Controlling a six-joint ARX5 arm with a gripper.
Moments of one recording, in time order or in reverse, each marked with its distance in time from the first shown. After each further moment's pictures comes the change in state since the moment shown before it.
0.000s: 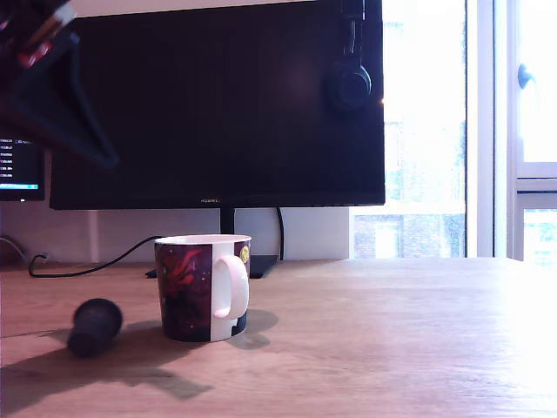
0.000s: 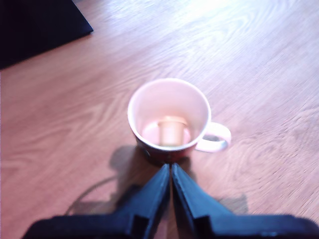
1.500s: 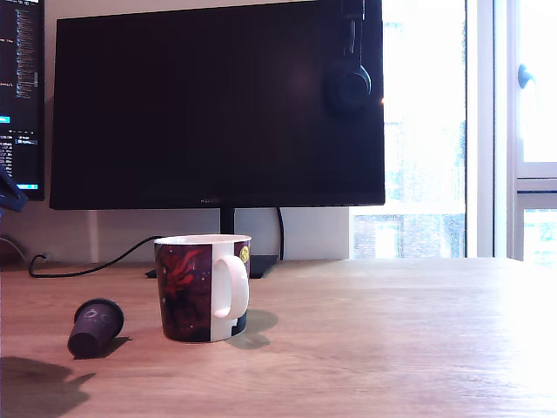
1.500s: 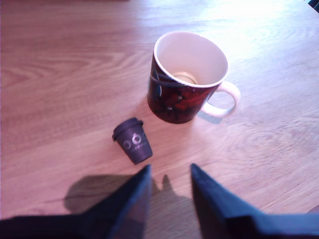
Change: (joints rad) arm -0.055 -0.430 -0.282 -0.062 -0.131 -0.332
